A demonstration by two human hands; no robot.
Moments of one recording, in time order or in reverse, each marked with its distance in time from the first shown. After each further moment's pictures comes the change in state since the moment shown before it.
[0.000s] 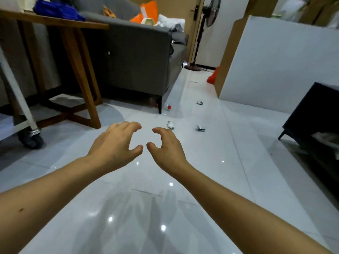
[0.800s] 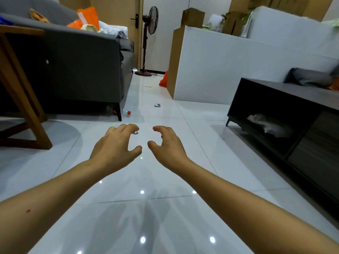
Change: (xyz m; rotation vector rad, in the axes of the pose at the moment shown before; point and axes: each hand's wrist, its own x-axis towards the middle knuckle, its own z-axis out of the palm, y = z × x) left_hand 0.011 0.022 0.017 -0.170 0.020 0.279; right_hand -0.037 -0.002 -0.031 -0.104 0.266 0.185
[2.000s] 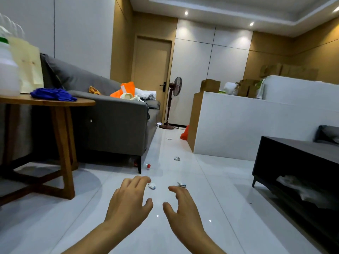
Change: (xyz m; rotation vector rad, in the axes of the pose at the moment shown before) left_hand -0.003 0.020 -0.019 0.064 0.202 -0.036; right_hand -0.001 0.006 -0.006 -0.024 0.058 -0.149
